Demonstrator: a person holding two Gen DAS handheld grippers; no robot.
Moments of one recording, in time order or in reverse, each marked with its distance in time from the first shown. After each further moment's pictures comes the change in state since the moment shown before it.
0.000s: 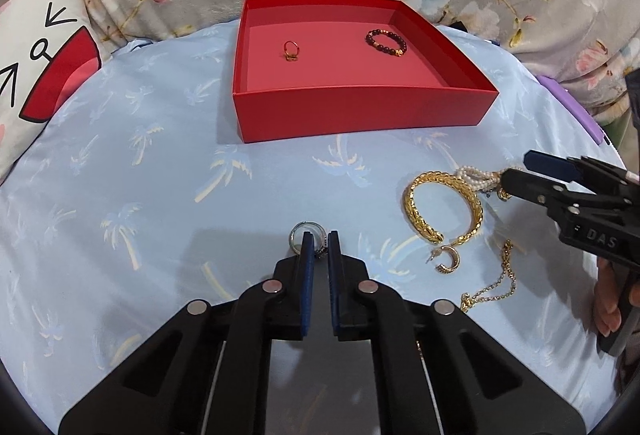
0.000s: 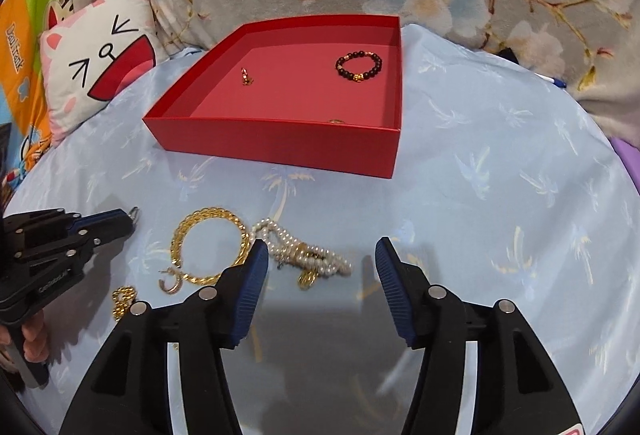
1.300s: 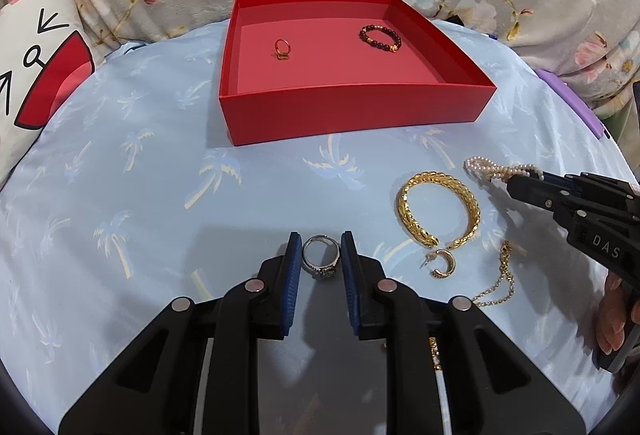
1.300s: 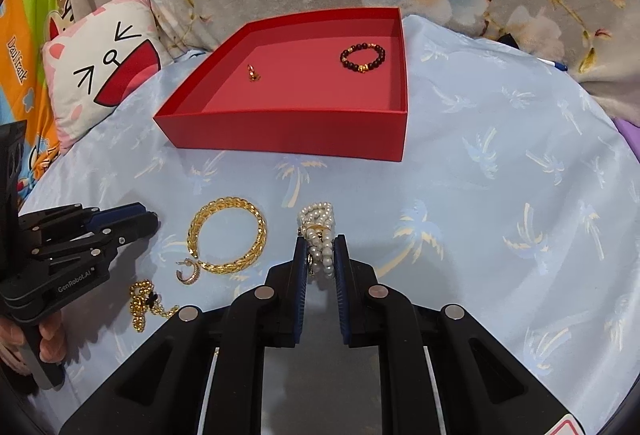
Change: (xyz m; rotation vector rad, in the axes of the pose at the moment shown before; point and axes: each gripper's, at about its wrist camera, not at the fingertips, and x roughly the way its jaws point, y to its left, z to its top) left arm 0.002 -0.005 0.005 0.015 0.014 -0.002; right arm -0.012 0.004 -0.010 0.057 -0.002 0.040
